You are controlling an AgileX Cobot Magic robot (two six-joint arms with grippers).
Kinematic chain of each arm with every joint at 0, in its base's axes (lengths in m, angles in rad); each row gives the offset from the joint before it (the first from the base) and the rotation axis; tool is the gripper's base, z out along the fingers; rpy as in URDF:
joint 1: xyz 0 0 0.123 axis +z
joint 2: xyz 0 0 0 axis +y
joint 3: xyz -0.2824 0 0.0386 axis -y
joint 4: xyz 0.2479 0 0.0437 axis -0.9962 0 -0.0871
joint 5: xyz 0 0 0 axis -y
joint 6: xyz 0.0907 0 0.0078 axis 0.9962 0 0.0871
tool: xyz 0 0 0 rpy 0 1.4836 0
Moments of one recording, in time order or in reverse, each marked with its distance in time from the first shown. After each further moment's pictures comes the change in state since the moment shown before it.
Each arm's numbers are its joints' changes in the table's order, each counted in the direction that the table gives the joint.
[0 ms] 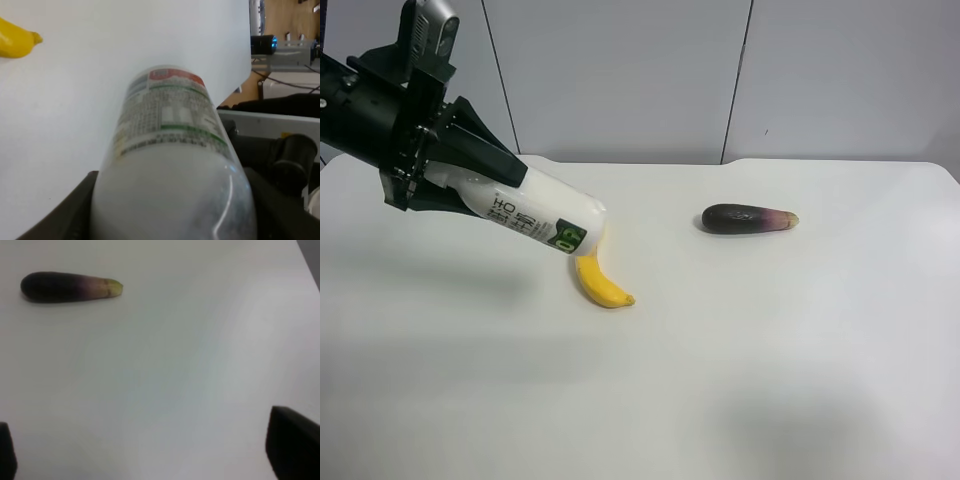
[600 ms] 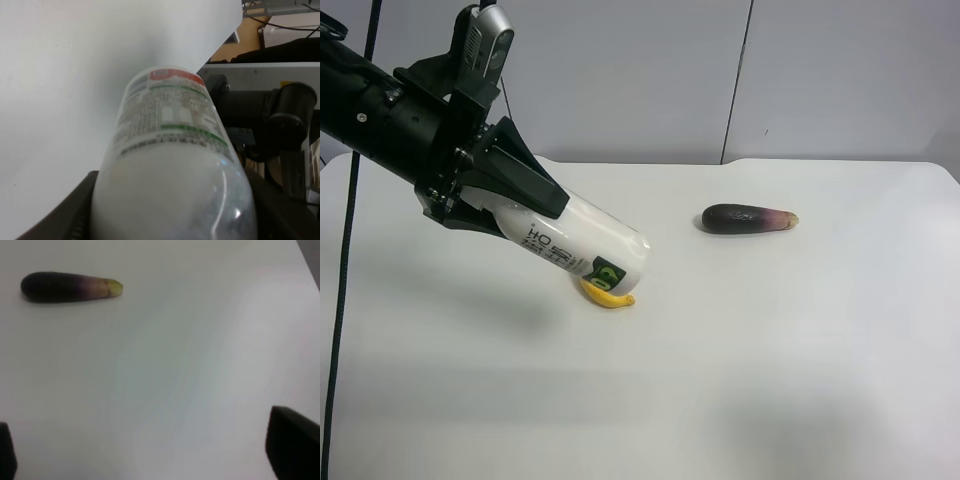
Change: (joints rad) left arm -0.148 0.000 0.000 0.000 0.000 0.003; right arm 0.000 0.000 0.000 -0.001 0.000 0.000
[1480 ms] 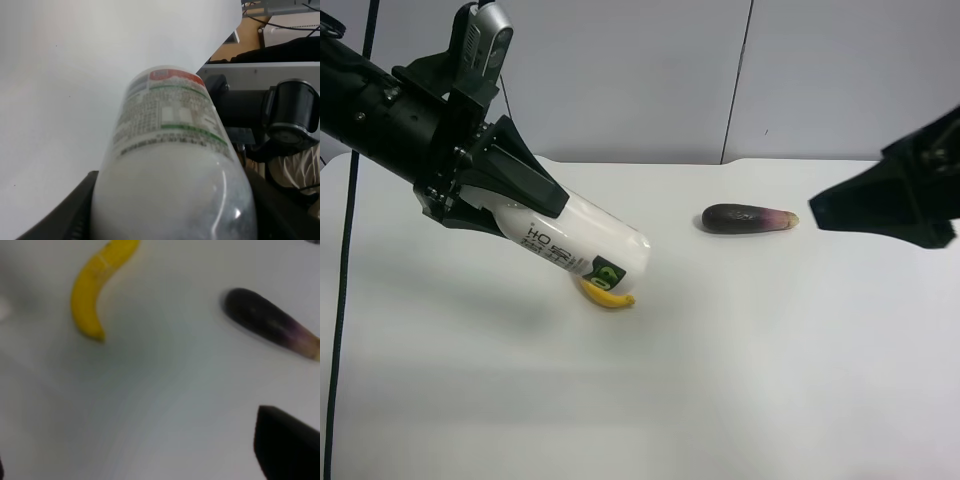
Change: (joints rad) left arm 0.000 -0.005 -0.001 -0.001 0.000 0.000; right arm 0.355 0.933 0.370 -0.385 0.219 -0.488
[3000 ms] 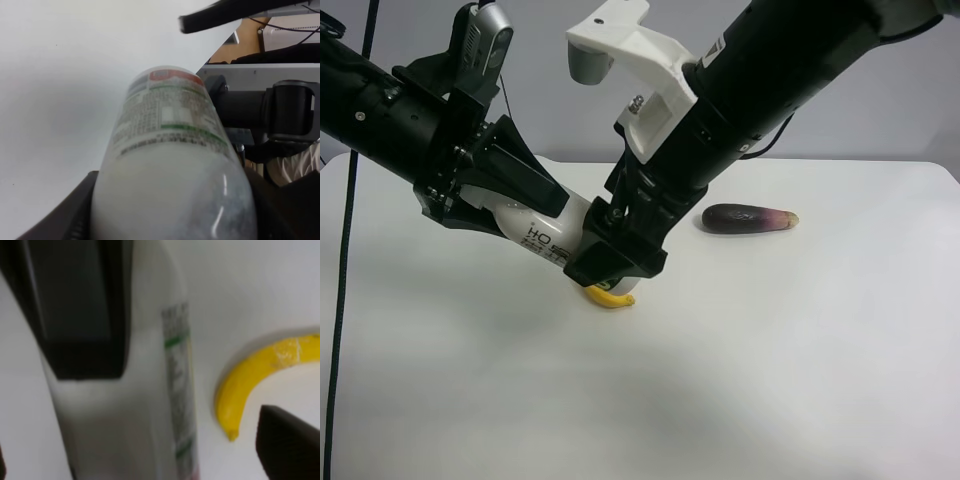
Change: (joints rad) left arm 0.000 0.000 0.000 0.000 0.000 -0.009; right arm 0.364 0.605 0.318 -0.156 0.079 -0.359
